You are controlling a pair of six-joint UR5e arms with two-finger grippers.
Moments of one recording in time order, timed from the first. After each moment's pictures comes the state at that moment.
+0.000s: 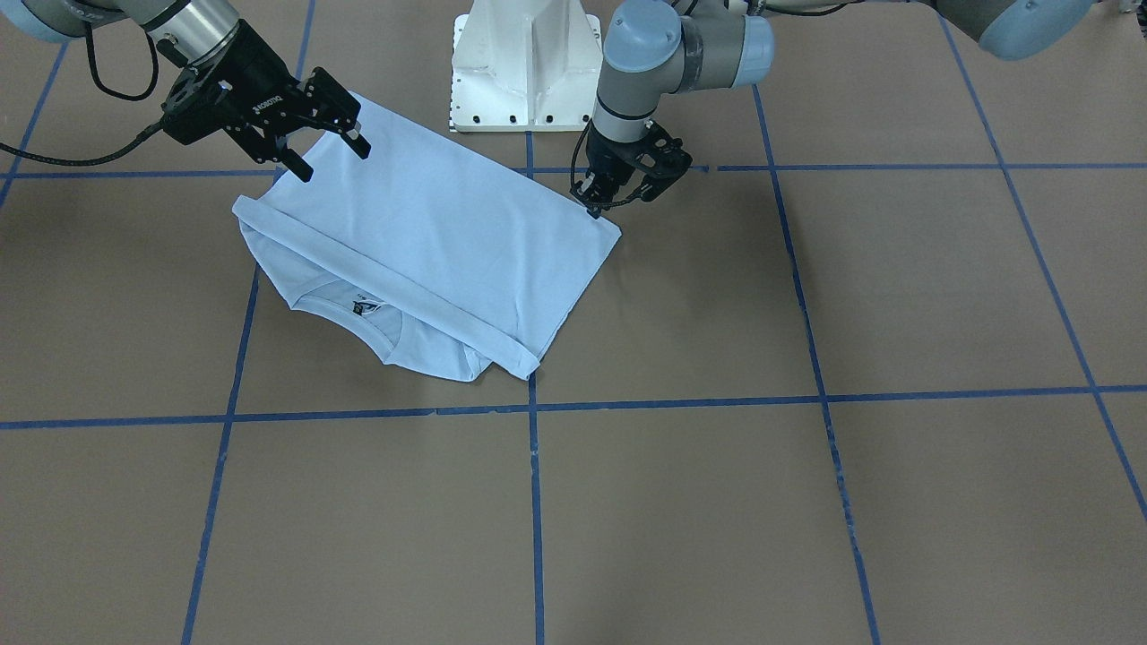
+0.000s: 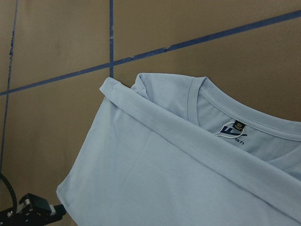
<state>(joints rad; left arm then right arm) -0.33 -2.09 -1.80 -1.69 -1.79 -2.09 0.59 -1.55 2.16 -0.94 1.93 1.43</state>
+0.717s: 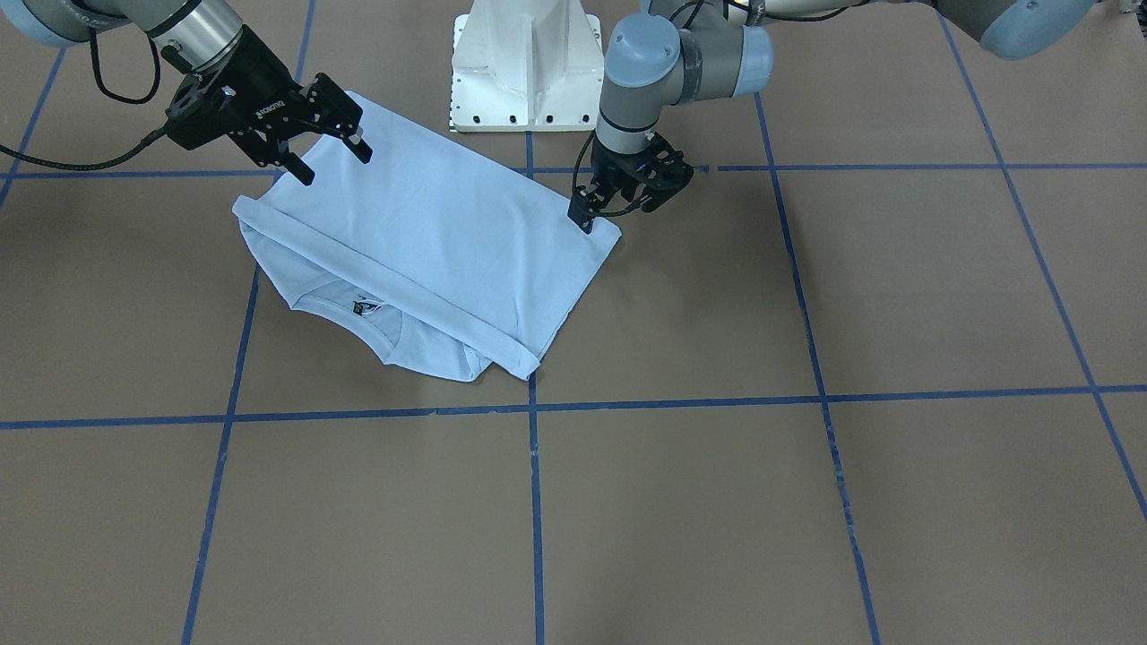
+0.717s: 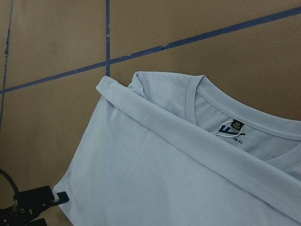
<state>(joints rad) -0.33 -2.09 -1.76 -1.69 -1.78 -2.06 0.58 -1.54 2.15 -0.94 1.93 1.43</state>
